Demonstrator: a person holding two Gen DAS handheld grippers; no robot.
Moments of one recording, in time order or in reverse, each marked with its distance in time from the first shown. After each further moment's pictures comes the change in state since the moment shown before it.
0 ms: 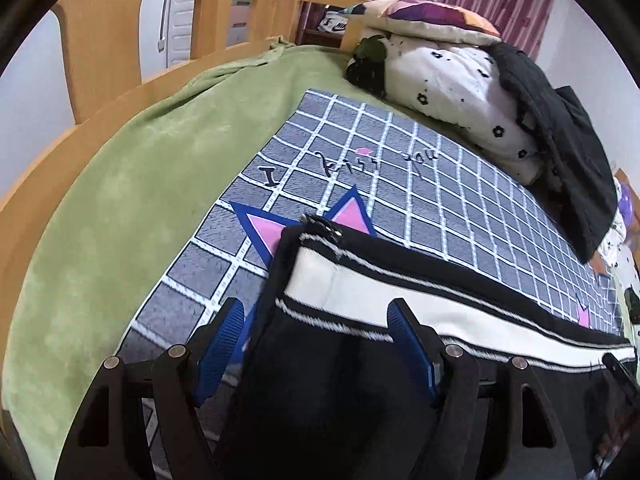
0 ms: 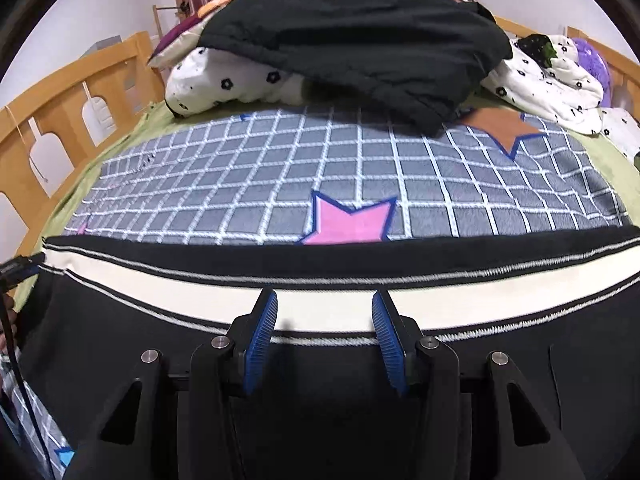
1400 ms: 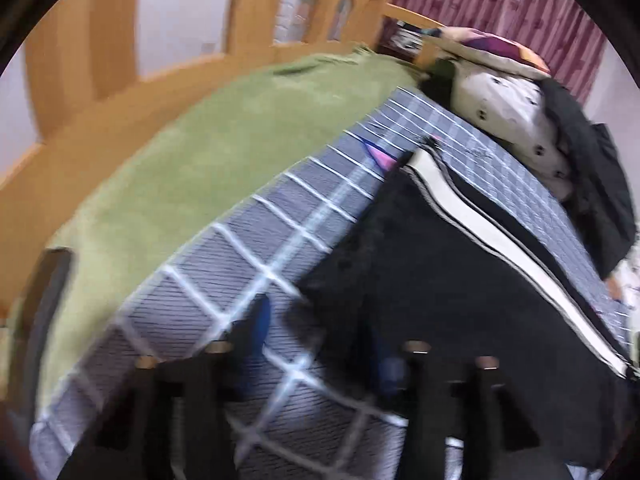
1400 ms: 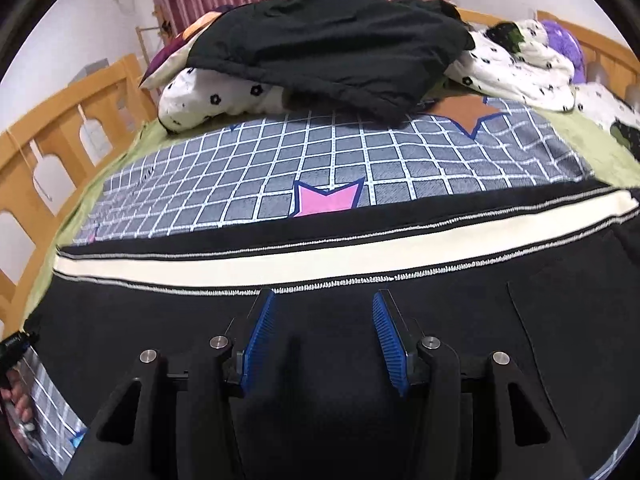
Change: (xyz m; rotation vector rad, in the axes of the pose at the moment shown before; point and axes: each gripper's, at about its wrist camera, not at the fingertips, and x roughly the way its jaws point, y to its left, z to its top) left arm -0.068 0.060 -0.101 -0.209 -0.053 0.171; right arm -0.047 -0.011 -0.029 0.064 -0.039 -0.009
